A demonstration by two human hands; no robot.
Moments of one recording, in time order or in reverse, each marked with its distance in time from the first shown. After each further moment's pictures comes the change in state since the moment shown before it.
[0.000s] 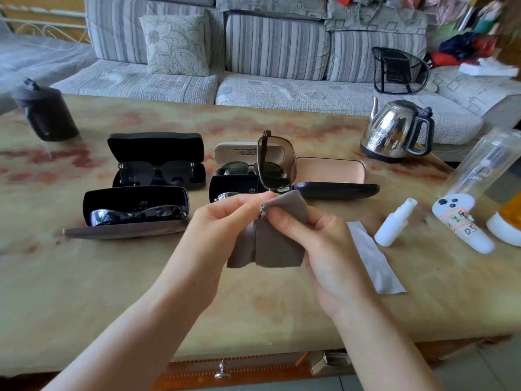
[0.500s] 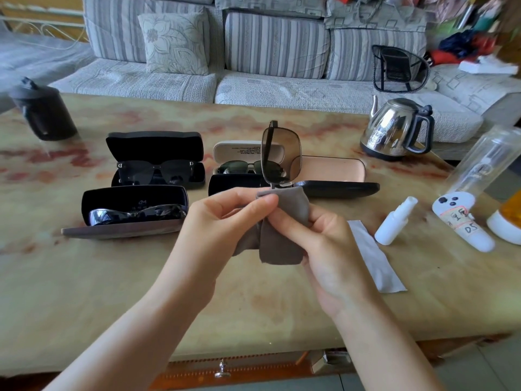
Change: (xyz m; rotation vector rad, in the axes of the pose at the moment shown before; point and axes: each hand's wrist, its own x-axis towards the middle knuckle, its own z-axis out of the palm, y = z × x) left_hand 0.000 0.002 0.002 0.021 0.010 0.118; right_hand 0.001 0.004 -0.003 -0.049 0.016 -0.022
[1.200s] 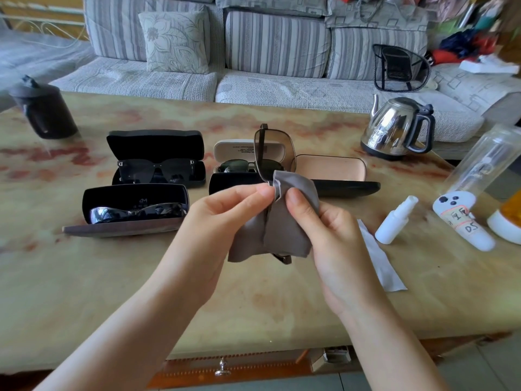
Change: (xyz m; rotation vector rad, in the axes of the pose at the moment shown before) left_hand -0.001 0.003 -0.001 -0.109 -0.066 -0.055; right_hand -0.003 -0.003 0.000 -0.108 0.097 -0.111
